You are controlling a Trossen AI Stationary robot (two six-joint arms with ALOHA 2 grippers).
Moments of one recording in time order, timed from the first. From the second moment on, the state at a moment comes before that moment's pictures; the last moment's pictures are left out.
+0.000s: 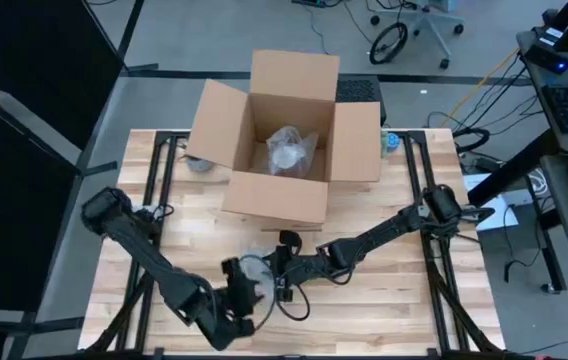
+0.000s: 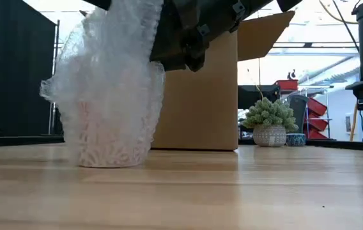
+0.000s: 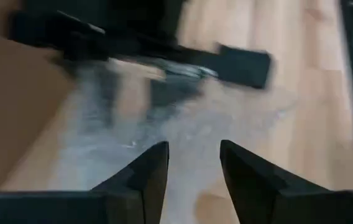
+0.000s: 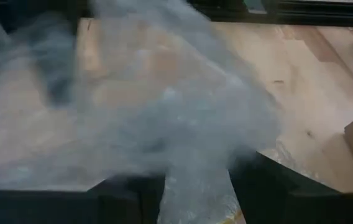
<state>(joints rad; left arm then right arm) -0.72 1.73 1.33 -0.67 -0.78 -0.72 0.35 2.00 1.30 0.10 0.39 0.20</state>
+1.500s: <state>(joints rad) -0.59 1.76 1.17 -0.54 -0.54 -0.67 0.36 1.87 1.30 -0.10 0.23 -0.51</state>
